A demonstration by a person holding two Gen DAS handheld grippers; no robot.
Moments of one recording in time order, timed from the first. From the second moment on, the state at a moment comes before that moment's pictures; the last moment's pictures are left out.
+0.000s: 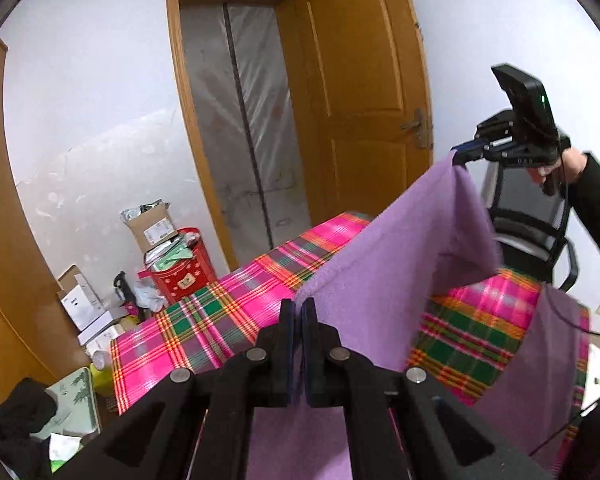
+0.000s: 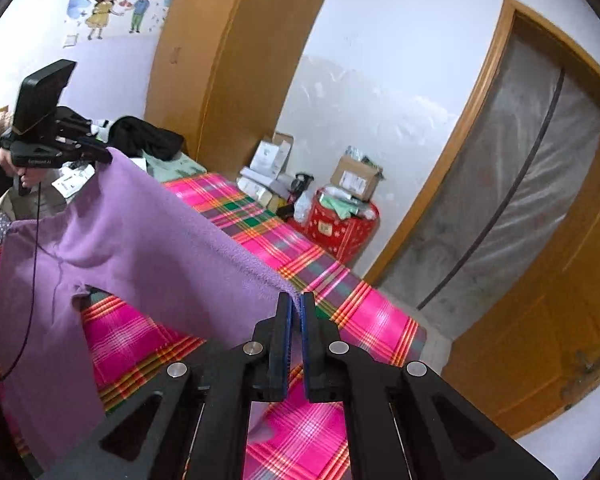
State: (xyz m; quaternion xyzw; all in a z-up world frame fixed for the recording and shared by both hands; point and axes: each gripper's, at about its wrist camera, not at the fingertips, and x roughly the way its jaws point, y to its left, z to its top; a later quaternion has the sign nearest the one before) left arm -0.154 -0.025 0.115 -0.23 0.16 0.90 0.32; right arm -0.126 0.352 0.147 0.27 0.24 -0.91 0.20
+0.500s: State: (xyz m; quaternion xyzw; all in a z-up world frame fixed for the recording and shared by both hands) left arm -0.270 -0.009 -0.023 -0.42 0.12 0.87 0.23; right arm -0.248 0.409 -0.004 0.43 0.01 -0.89 0.15
